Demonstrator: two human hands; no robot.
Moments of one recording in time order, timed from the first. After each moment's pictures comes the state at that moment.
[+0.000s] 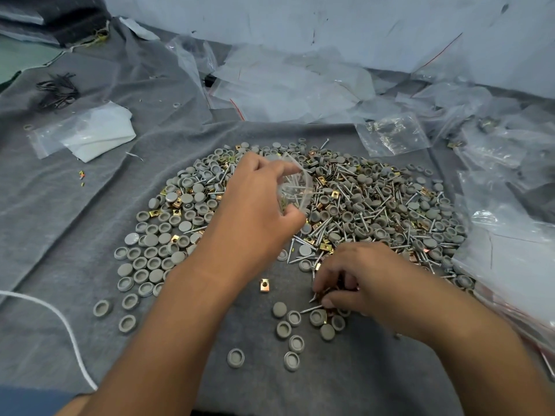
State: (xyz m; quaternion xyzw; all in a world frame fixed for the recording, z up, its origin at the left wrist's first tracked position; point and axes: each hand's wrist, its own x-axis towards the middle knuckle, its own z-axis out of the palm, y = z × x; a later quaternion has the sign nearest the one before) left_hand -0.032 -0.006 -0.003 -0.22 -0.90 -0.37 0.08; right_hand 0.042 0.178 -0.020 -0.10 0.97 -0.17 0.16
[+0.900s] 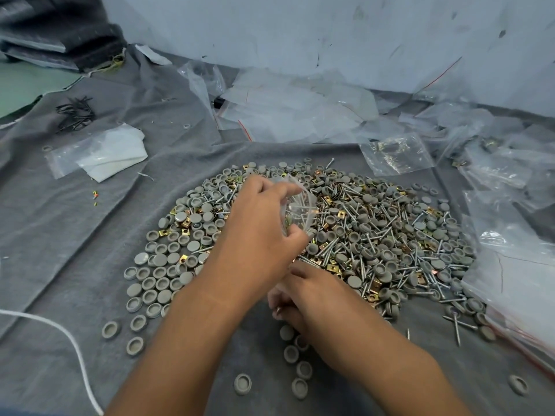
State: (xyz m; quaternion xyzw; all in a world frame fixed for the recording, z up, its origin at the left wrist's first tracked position) left_hand -0.036 -0.010 -0.005 -0.22 -0.89 -0.38 0.09; right_hand 0.036 0.114 -0.044 -0.15 0.96 -0.22 0.05
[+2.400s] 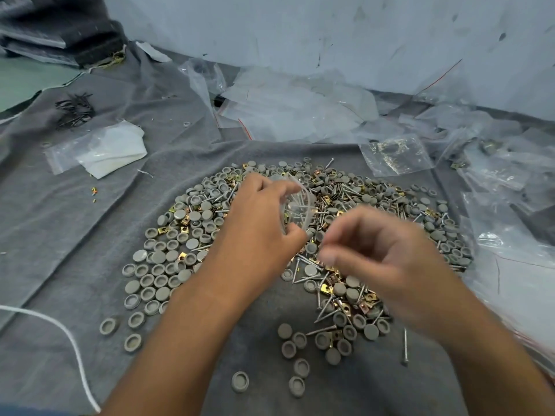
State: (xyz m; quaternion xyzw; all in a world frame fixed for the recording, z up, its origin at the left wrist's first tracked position) left_hand -0.034 -0.010 -0.001 -0.22 -0.89 -0.39 0.08; right_hand 0.041 0.161 0.008 -0.11 0.84 -0.53 -0.05
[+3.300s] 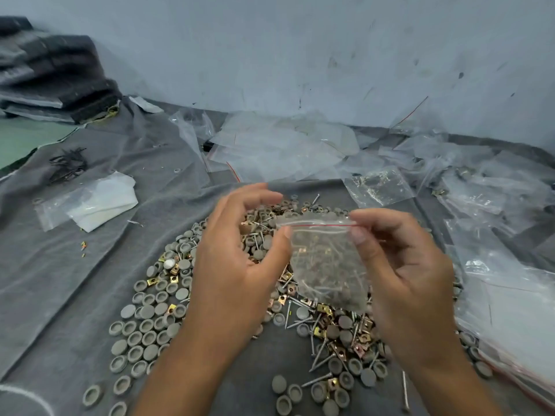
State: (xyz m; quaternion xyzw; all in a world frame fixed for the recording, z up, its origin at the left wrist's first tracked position) left_hand -0.030 -0.014 0.015 -0.22 -0.76 -0.59 0.16; right_hand 0.029 0.157 0.010 -0.03 0.76 -0.53 -0.36
